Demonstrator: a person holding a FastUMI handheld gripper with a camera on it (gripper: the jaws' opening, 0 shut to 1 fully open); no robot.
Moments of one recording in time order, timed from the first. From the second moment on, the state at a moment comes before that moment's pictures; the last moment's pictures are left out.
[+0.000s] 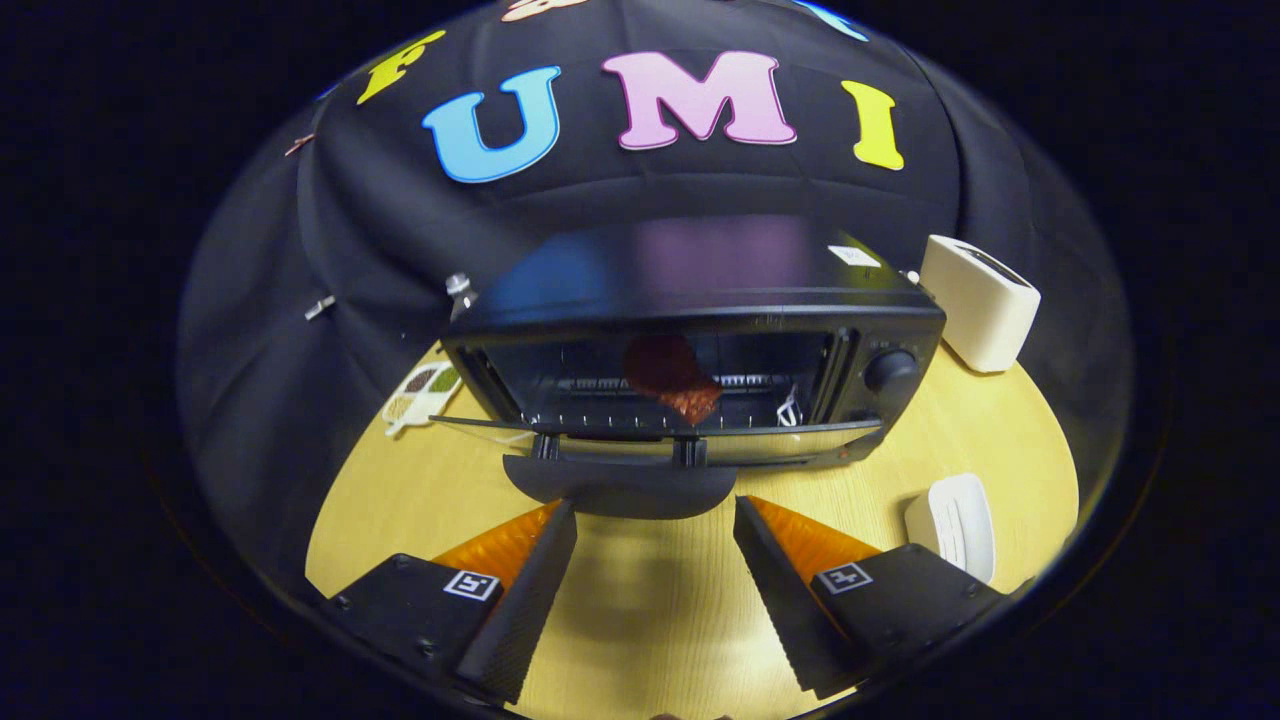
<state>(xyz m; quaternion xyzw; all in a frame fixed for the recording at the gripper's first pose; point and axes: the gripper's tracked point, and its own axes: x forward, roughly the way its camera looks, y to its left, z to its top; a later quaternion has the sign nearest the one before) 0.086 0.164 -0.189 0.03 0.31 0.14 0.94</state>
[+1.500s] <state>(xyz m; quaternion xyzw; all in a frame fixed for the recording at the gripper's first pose) 0.002 0.027 0.030 0.01 0.05 0.06 1.00</state>
